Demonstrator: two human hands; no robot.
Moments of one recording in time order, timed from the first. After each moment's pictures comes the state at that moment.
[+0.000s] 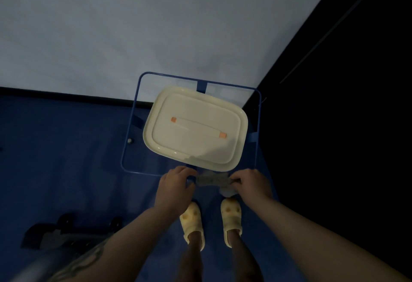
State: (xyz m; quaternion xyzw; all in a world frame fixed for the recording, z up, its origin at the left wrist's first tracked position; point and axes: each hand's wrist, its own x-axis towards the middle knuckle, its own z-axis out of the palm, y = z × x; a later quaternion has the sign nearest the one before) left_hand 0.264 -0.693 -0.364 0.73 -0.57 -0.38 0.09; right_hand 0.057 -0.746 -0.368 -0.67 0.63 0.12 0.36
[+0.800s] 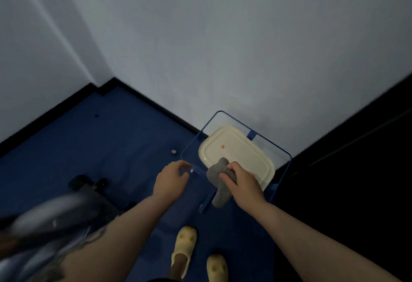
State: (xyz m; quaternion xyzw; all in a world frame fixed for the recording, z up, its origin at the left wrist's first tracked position) left_hand 0.296 -0.602 -0.227 0.86 -0.32 -0.29 0.28; right_hand 0.123 -0.734 -0.217 -0.82 0.39 -0.02 0.43
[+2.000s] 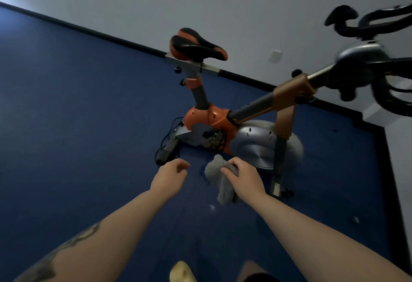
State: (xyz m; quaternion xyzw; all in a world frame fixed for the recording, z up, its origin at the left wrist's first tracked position) left_hand 0.042 0.096 -0.198 0.85 0.31 -0.05 0.42; right_hand 0.149 -0.105 -0.200 -0.89 -0.22 0.19 0.36
